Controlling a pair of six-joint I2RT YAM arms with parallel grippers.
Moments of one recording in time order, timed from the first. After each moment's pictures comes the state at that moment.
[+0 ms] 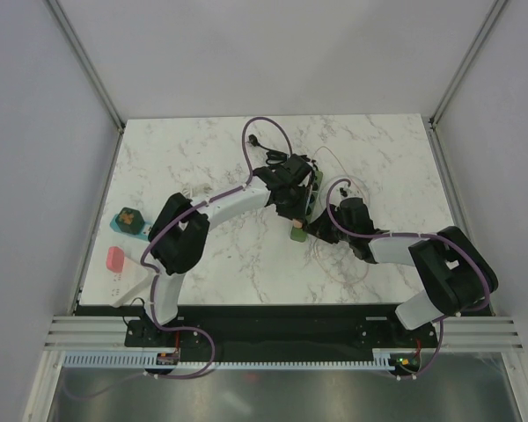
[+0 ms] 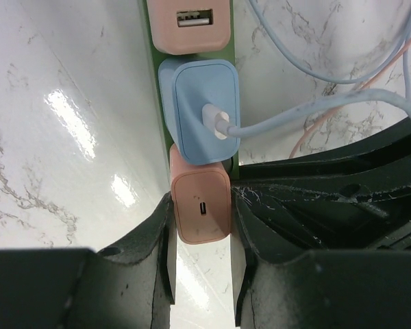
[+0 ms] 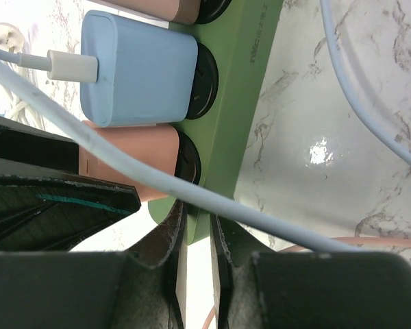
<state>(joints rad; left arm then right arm) -0.82 2.05 1.65 -0.64 0.04 -0.49 0.44 1.55 0.49 0.41 -0.20 0.84</state>
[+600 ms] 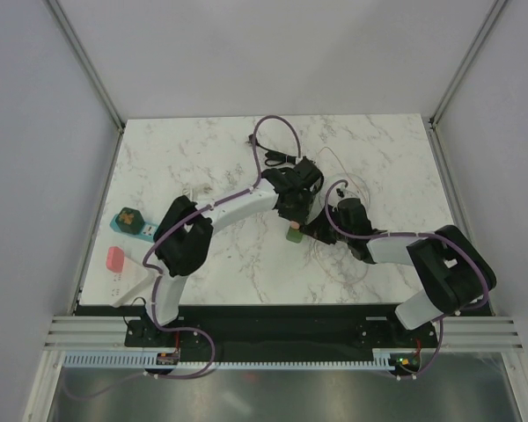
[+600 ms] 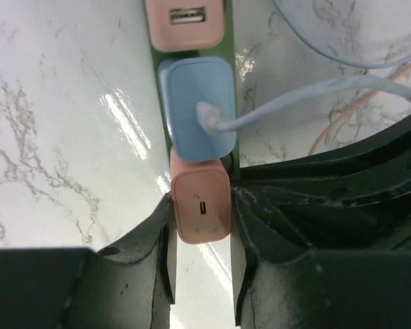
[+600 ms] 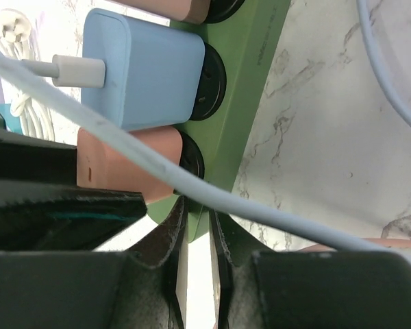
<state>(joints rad) -0.91 2.08 1.74 -0.77 -0.17 -0.44 0.45 1.55 0.49 0.42 -0.22 0.85</state>
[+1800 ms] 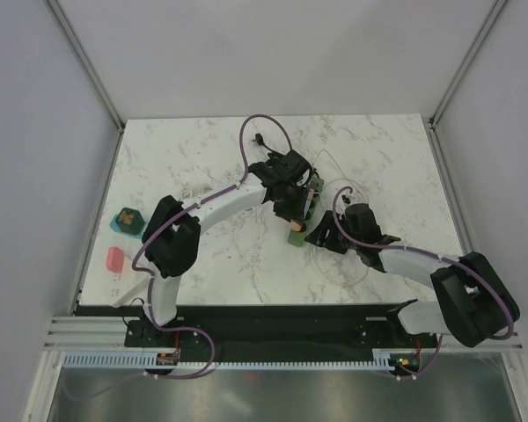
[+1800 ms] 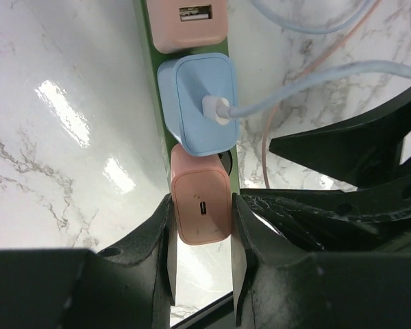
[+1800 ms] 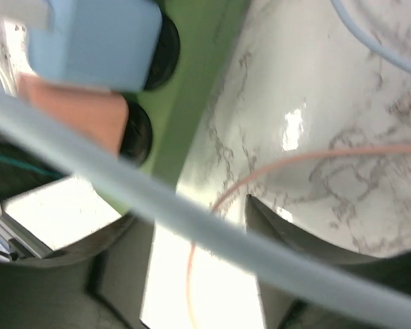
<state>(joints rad) -0.82 2.00 1.68 -0.76 0.09 -0.44 0.45 1.35 0.46 0.20 -0.22 0.76</state>
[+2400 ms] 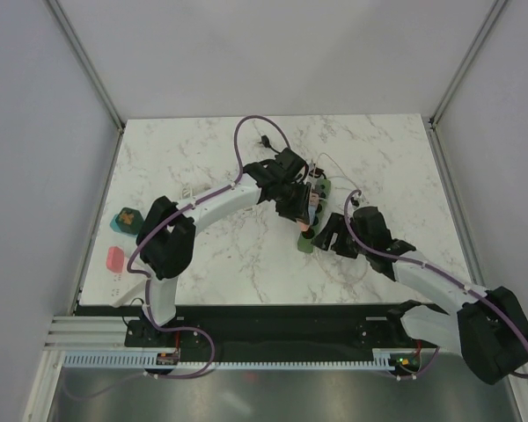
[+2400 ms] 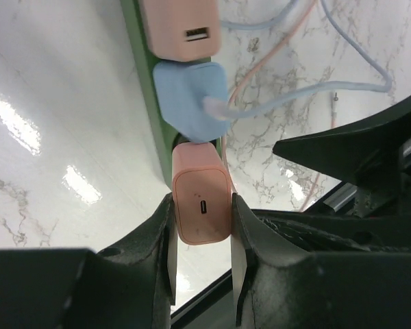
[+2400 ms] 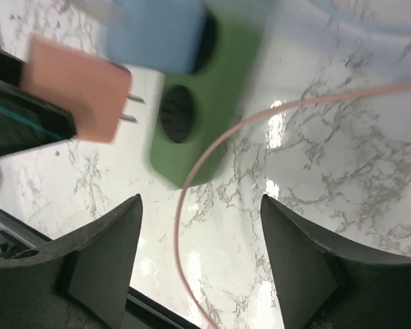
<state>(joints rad) -0.80 1.96 1.63 -0.66 0.22 -0.49 0.45 1.12 0.43 -0.03 -0.18 0.73</state>
